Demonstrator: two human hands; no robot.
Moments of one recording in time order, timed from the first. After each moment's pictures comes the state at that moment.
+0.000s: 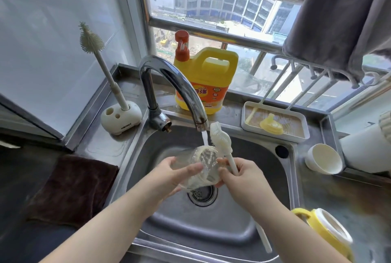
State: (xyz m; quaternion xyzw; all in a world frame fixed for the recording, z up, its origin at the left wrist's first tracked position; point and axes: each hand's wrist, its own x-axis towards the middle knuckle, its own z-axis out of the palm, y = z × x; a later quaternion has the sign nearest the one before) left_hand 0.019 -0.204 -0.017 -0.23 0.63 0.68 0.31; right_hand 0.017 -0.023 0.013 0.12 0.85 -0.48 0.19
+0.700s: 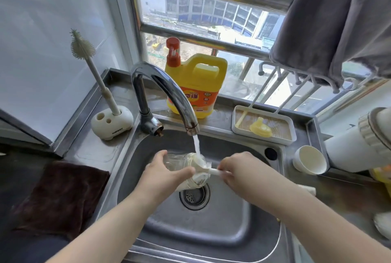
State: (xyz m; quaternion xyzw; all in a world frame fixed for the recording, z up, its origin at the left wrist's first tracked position) left_hand 0.012 -0.195 -0.024 -0.22 0.79 0.53 0.22; right_hand -0.010 -0.005 0.041 -0.15 0.96 -0.07 0.24
